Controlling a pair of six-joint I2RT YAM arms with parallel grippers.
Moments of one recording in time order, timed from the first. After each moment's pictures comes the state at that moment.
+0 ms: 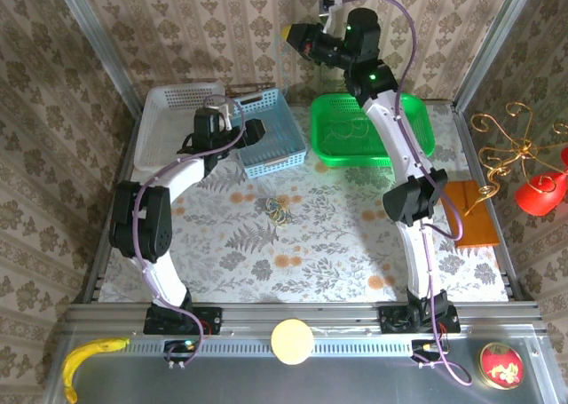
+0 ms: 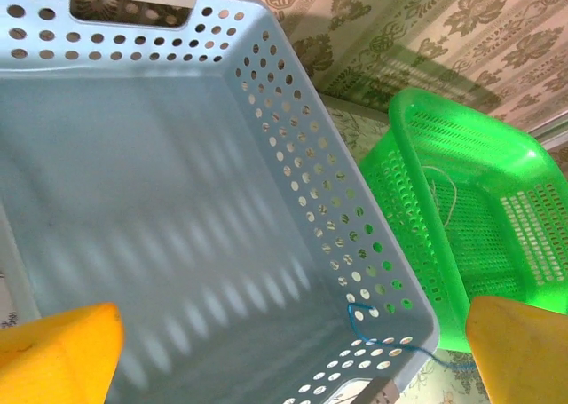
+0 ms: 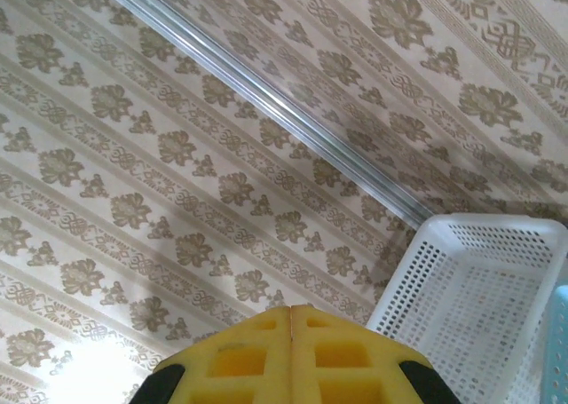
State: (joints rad) left arm -0.28 1.79 1.22 0.10 0.34 -0.50; right arm 0.33 2.31 2.67 -0.29 -0.65 0.91
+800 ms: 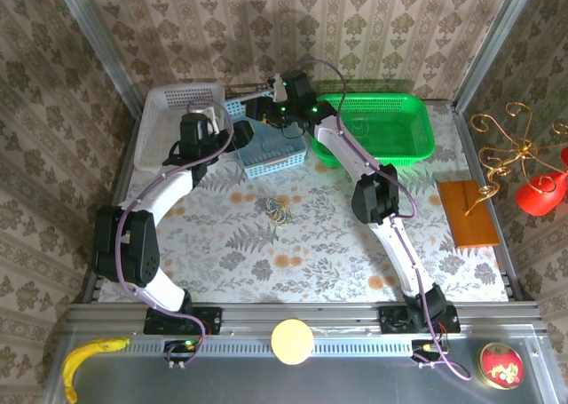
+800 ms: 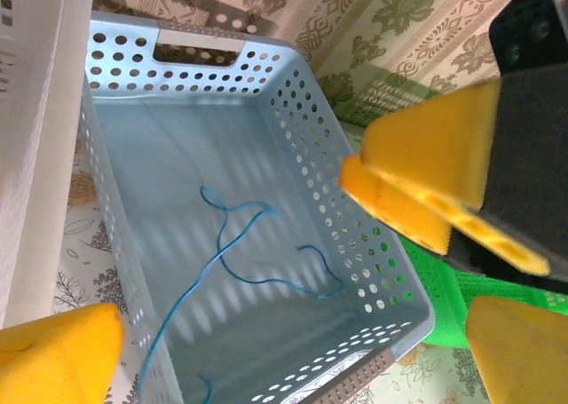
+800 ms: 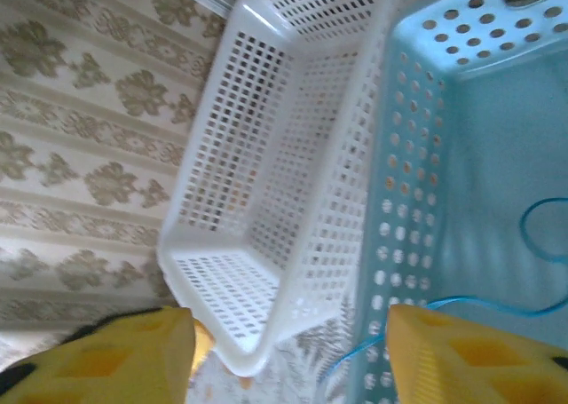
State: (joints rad) left arm -0.26 1.59 1.10 0.06 0.25 -0.50; right arm 0.47 2.62 2.66 -0.55 -0.55 0.66
